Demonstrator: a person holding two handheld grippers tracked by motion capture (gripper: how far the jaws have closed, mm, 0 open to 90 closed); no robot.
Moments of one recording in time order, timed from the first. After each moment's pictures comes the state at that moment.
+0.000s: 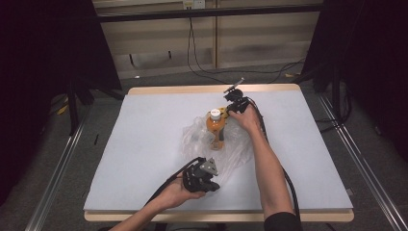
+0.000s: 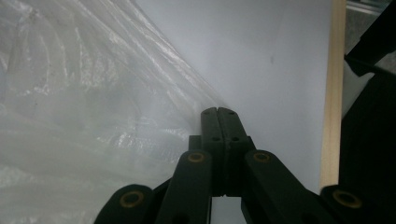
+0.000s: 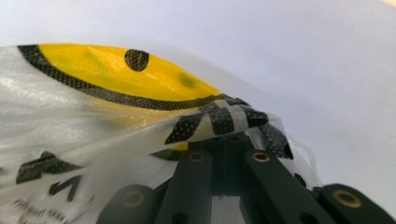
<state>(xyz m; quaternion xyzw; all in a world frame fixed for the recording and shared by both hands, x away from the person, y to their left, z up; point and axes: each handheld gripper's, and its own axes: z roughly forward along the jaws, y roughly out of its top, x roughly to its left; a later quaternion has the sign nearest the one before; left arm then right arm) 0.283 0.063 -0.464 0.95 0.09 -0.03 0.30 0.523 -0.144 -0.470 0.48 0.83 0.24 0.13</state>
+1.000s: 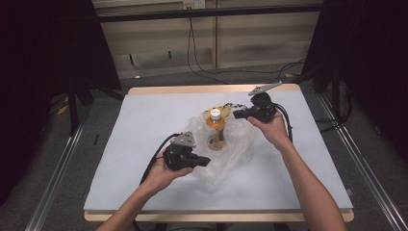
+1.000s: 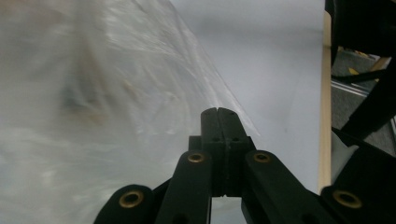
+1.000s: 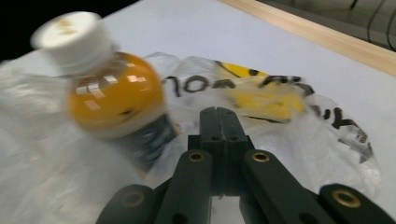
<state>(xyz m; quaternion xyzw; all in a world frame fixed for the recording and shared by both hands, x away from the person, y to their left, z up) 0.323 0.111 -0.408 0.89 0.14 -0.01 0.43 0.415 -0.195 -0.396 0.36 0.81 0.45 0.09</state>
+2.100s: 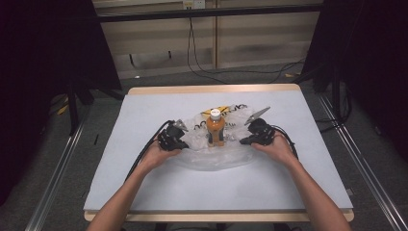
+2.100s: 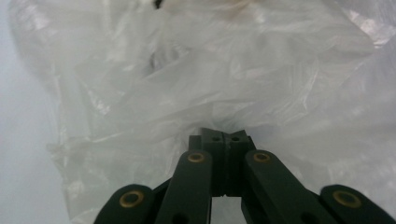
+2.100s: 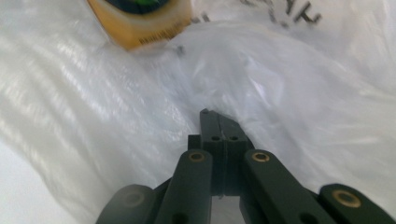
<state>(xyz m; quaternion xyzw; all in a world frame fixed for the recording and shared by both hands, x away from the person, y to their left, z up) 0.413 0.139 -0.464 0.94 0.22 0.05 0.27 0.392 -0.198 -0.471 0.35 0.89 0.30 0.05</state>
